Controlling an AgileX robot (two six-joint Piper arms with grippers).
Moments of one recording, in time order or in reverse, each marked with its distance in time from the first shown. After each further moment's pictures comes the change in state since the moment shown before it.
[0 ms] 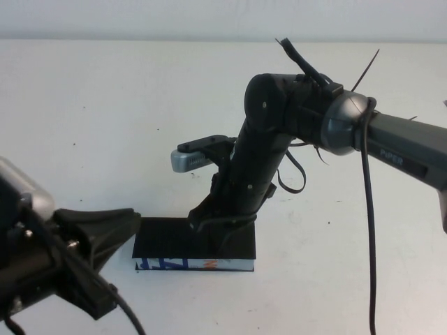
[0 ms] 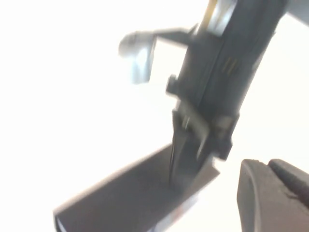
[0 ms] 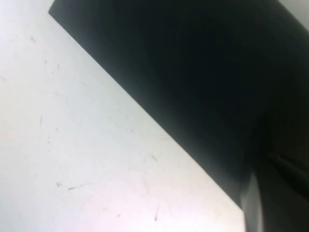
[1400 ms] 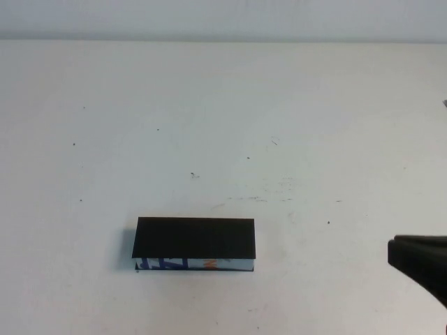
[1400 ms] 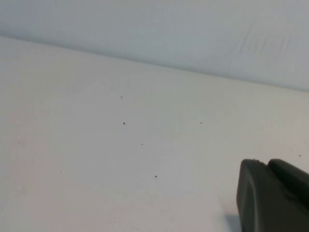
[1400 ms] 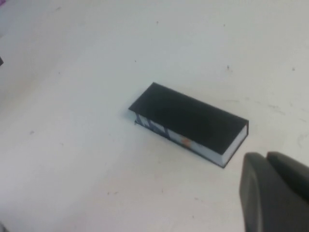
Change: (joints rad) right arm 0.000 -1.478 1.078 -0.092 -0.657 0.148; left arm 0.000 -0.689 0.469 -0.160 -0.618 -0.049
